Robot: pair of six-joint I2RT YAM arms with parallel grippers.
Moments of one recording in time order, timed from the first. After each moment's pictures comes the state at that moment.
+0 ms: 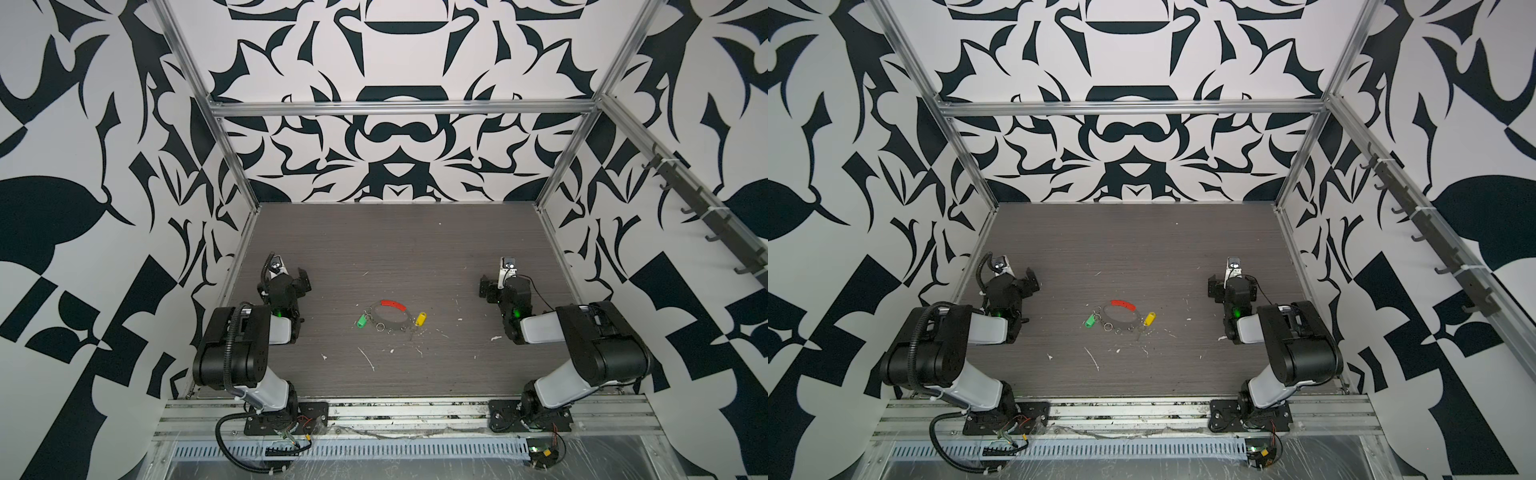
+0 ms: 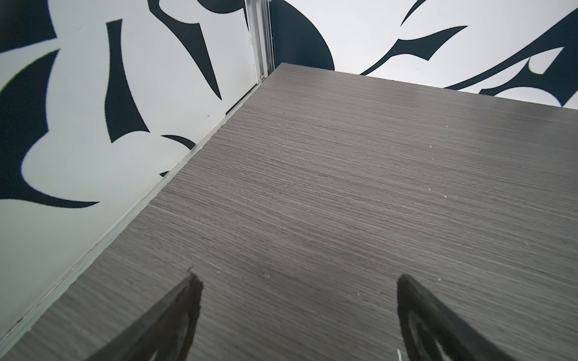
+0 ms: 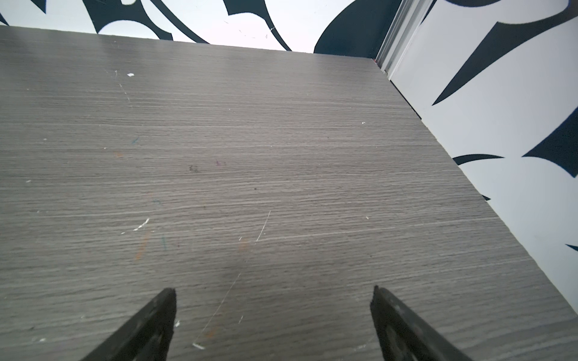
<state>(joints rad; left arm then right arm) 0.01 1.58 0.34 0.88 -0.30 -0.12 0.11 1.57 0.33 0.80 0.24 0.01</state>
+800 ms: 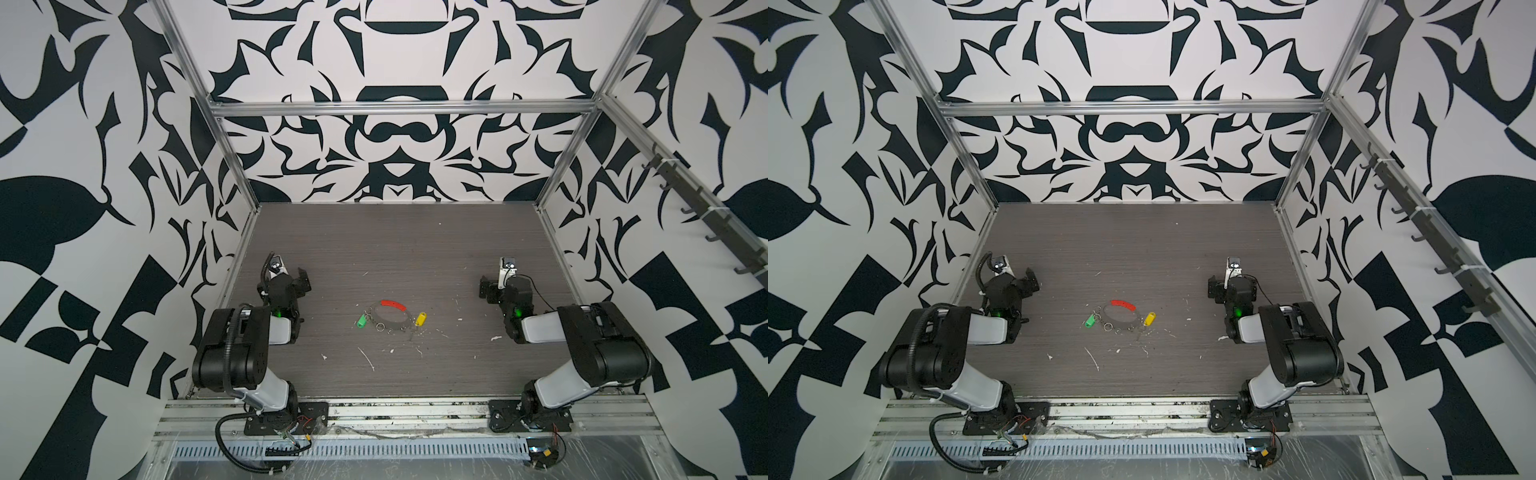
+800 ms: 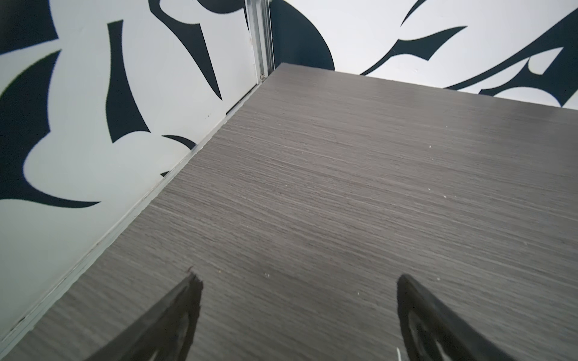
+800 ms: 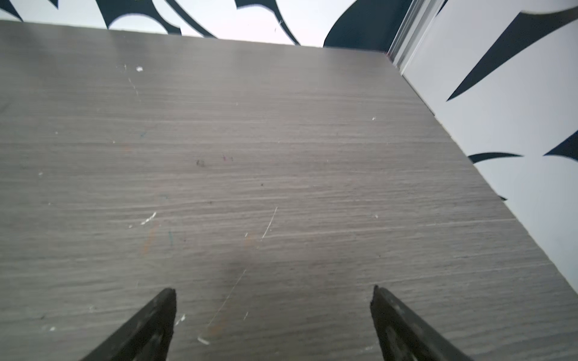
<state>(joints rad) 0.01 1.53 0.34 0.83 -0.29 -0.11 0.09 1.55 0.34 0.75 0.18 0.01</state>
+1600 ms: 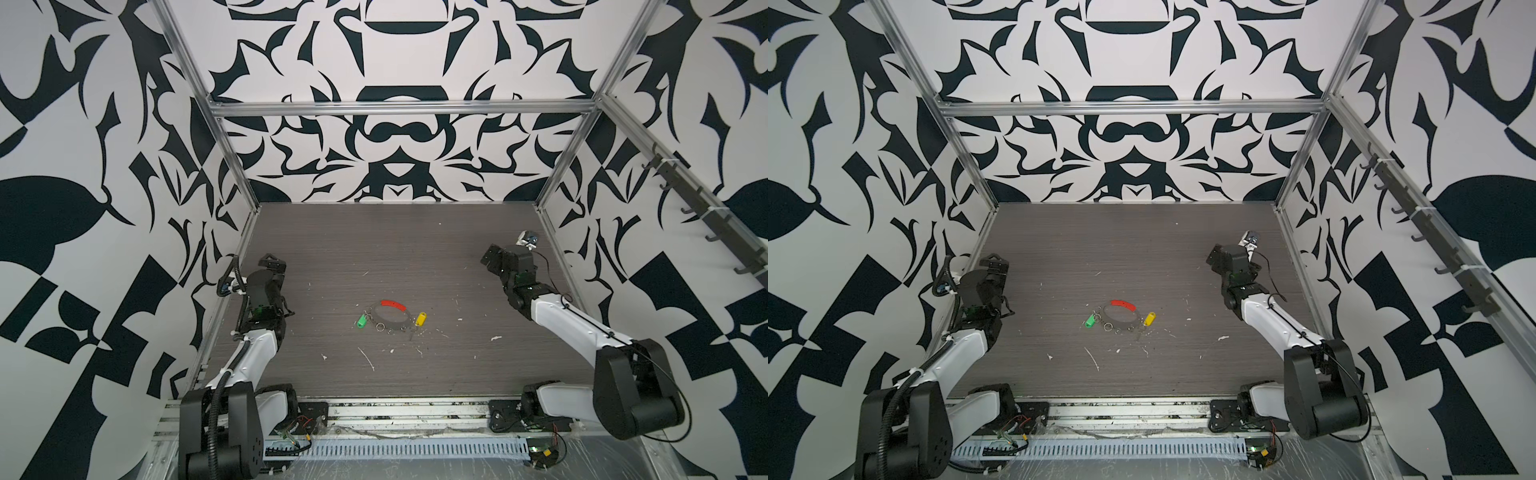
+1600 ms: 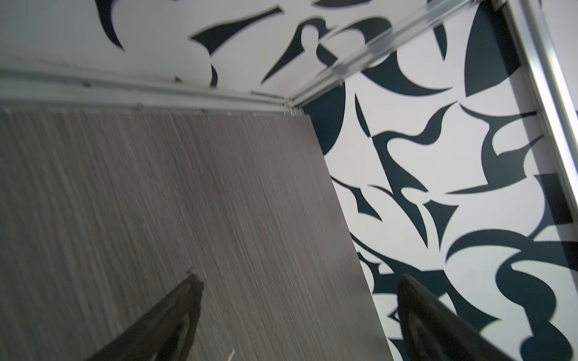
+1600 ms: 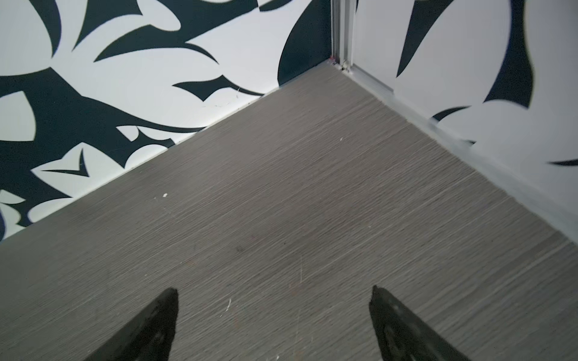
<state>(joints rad) 0.10 1.10 0.42 0.34 -0.21 -1.15 0.18 1.30 0.69 0.08 0.35 0.58</state>
